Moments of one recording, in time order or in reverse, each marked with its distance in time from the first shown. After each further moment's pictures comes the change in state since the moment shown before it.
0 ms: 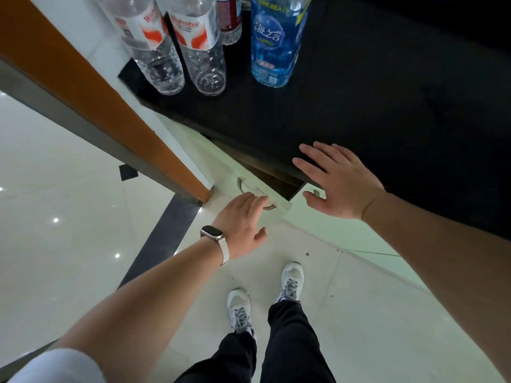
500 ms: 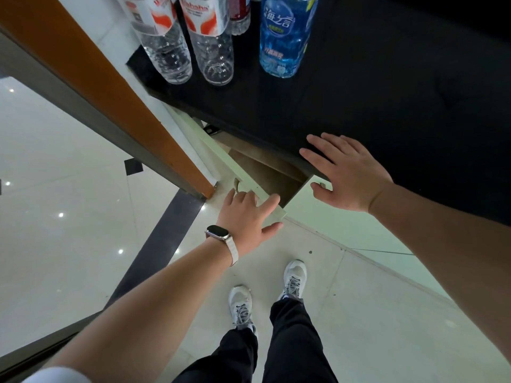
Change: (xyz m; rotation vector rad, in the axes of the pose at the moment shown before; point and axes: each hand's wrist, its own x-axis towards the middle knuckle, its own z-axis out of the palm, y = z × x) left_hand -0.003 0.018 -0.010 0.231 -0.064 -0.133; right_hand -0.001 -0.001 0.000 -0.014 0.033 0.015
